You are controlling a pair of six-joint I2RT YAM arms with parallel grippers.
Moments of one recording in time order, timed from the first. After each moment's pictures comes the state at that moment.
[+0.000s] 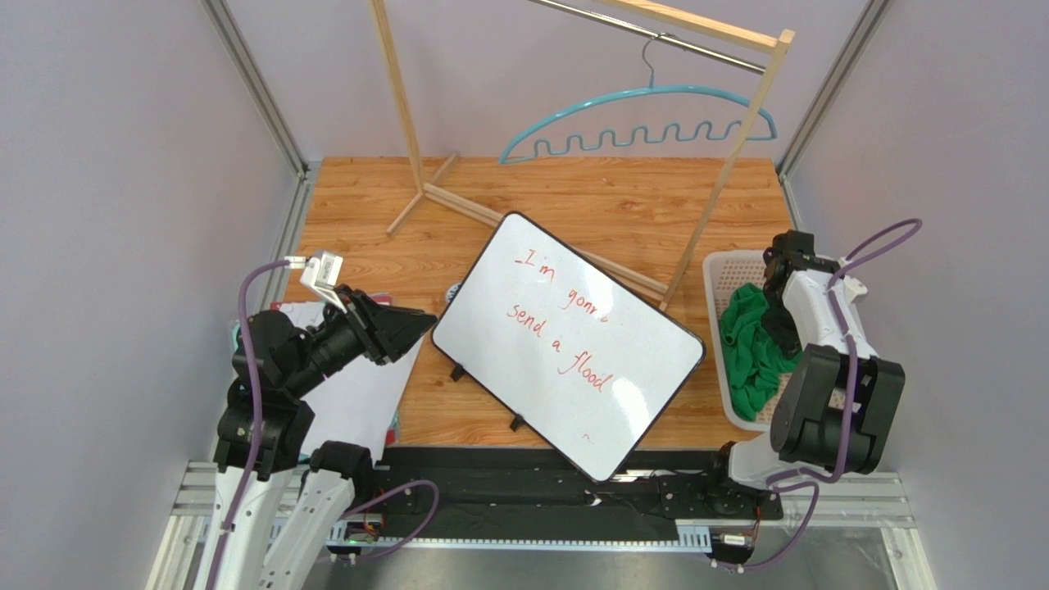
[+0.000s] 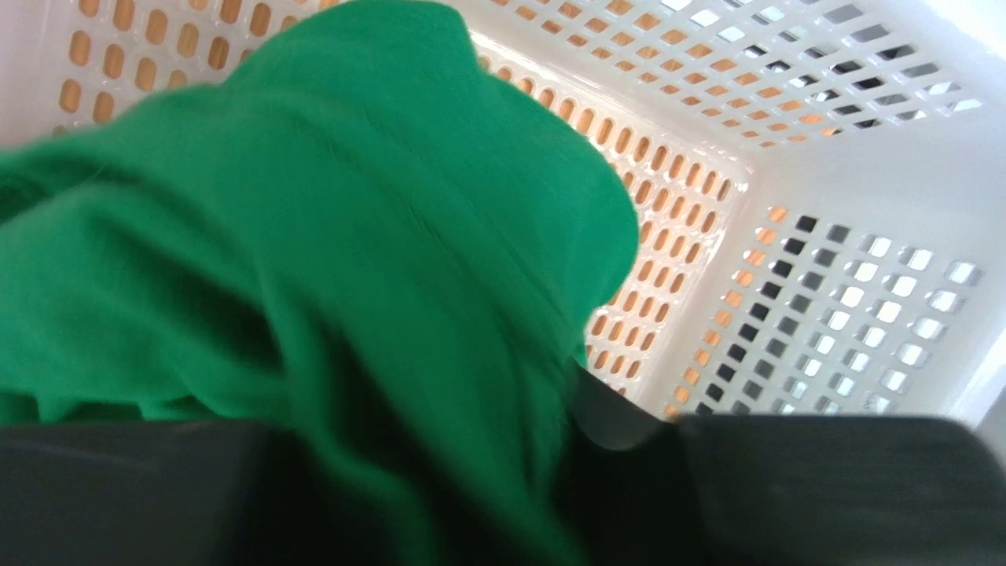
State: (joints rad) left arm -0.18 0.47 0.83 -0.45 0.59 -0.61; right arm -0.26 1.47 1.05 -0.93 0.56 0.82
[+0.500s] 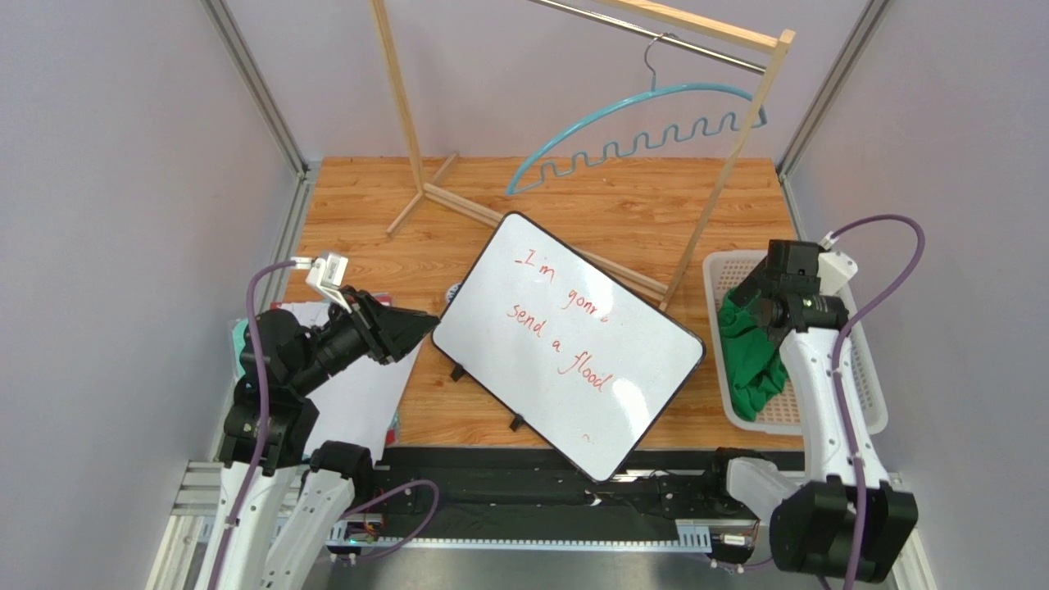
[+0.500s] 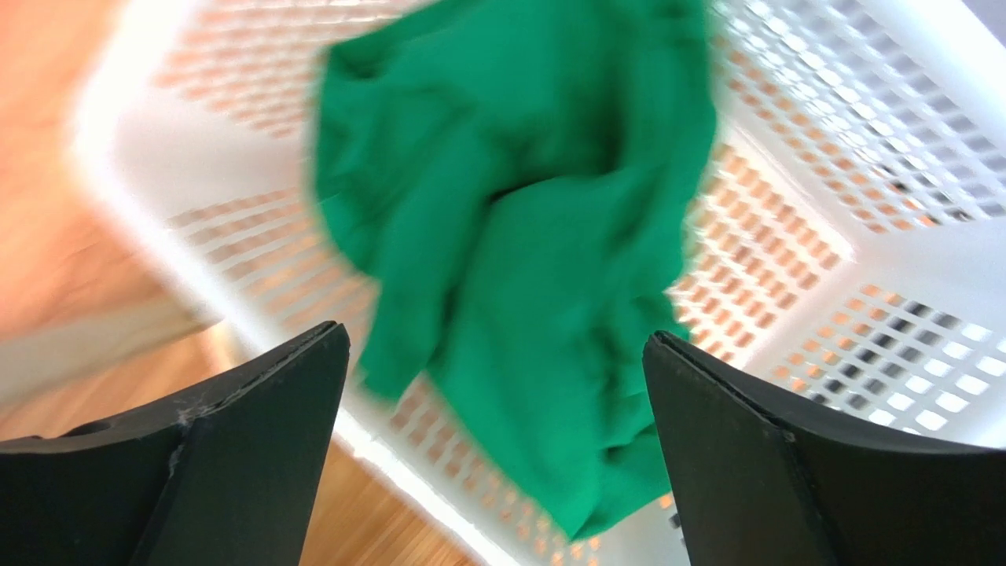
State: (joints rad) left arm -0.18 0.47 0.79 -0.43 0.60 -0.62; right arm -0.12 1.08 0.97 -0.82 0.42 0.61
